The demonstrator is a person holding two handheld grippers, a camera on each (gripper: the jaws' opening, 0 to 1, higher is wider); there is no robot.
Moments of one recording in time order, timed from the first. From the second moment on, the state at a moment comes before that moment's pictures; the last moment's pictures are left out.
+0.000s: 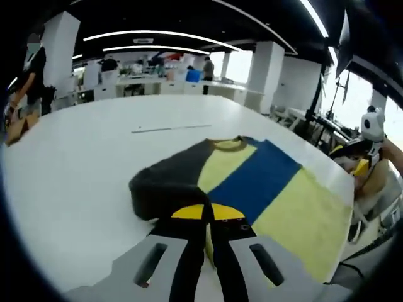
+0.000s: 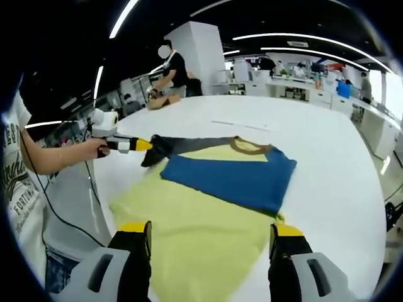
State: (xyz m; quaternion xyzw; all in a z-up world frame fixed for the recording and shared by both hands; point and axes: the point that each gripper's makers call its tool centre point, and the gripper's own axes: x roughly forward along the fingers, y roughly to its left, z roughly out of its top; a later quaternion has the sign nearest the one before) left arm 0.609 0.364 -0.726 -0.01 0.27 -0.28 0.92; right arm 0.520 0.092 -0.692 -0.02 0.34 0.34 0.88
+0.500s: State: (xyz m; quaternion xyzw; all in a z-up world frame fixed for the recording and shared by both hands) left arm 0.600 0.342 -0.770 0.00 0.32 -0.30 0.90; right arm 0.514 0.092 -0.693 -0.02 0.33 0.34 0.88
